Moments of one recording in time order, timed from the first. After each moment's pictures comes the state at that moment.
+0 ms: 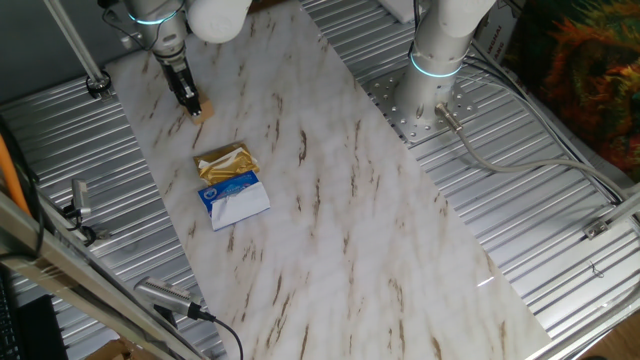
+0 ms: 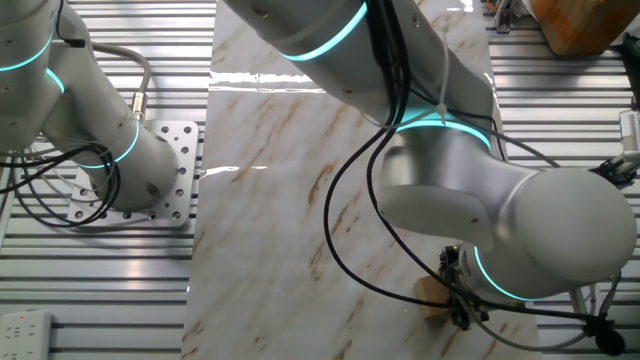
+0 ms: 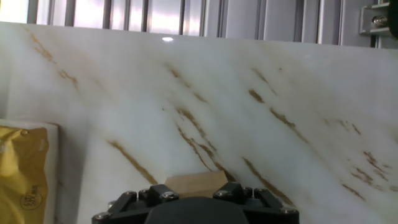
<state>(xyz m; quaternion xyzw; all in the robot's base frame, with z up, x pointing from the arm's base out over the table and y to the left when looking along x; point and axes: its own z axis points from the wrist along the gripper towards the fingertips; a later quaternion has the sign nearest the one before) 0.575 -0.233 0.037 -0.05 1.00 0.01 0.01</state>
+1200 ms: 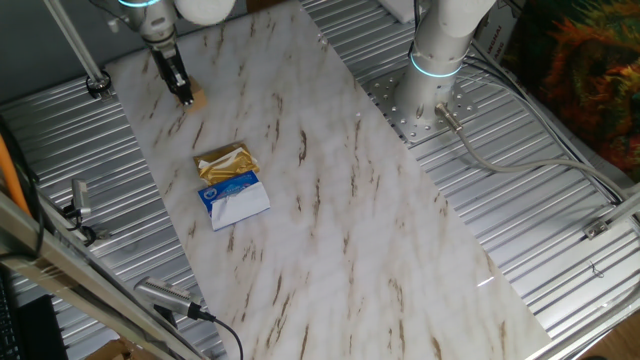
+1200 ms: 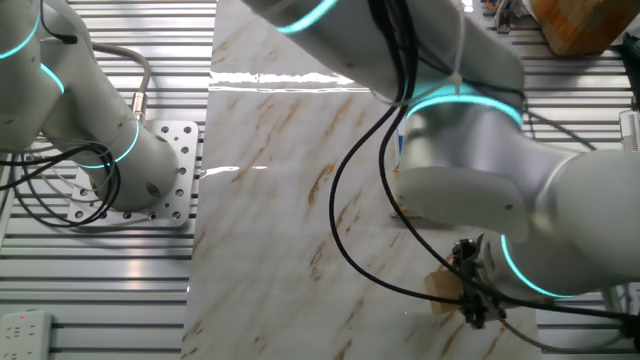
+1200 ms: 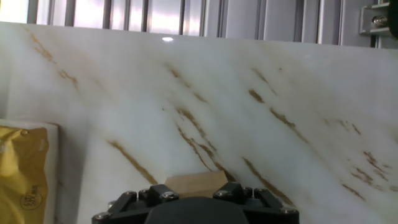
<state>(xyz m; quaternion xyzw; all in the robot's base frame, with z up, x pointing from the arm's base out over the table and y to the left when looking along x) 0.583 -0.232 0.104 -0.04 1.00 0.02 0.00</state>
